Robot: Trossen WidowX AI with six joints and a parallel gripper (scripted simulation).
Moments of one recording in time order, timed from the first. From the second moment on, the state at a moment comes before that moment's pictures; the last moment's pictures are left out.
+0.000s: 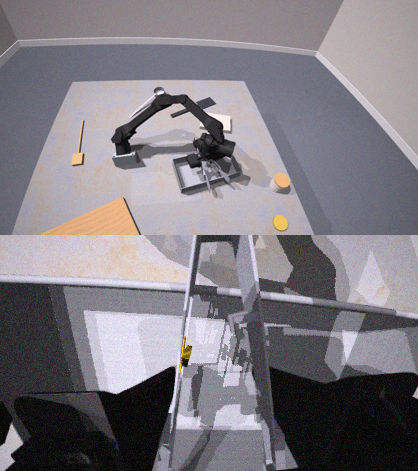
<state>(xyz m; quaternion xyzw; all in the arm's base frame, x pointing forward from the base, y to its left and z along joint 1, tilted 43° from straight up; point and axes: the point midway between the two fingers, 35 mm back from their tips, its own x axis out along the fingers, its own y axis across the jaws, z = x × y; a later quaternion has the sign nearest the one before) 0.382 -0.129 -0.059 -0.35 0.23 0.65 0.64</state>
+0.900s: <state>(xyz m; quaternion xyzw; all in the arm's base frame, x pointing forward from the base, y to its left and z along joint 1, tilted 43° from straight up) 0.382 -0.129 -0.059 -0.35 0.23 0.65 0.64</state>
